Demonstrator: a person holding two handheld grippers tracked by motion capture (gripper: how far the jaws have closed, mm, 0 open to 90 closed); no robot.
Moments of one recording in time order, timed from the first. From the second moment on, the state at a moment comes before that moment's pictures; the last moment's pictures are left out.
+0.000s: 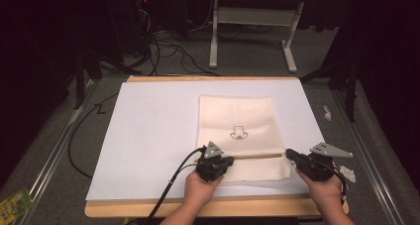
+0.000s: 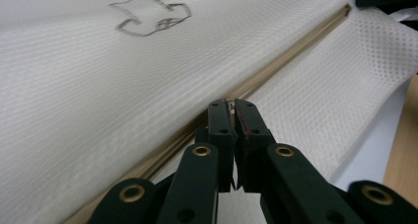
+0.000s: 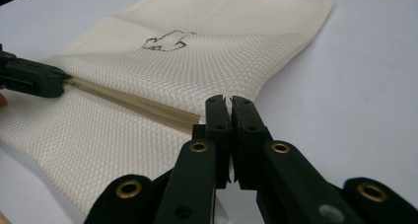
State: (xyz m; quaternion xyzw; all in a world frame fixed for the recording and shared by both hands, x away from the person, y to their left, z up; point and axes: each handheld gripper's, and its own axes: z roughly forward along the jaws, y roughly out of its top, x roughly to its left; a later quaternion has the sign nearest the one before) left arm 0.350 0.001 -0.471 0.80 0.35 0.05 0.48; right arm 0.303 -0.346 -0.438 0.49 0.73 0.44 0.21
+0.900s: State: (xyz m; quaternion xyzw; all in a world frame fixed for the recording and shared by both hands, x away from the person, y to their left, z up) left arm 0.356 0.146 -0.456 0.76 0.41 0.20 0.47; right arm 0.309 -0.375 -0.444 0.51 0.70 0.43 0.25
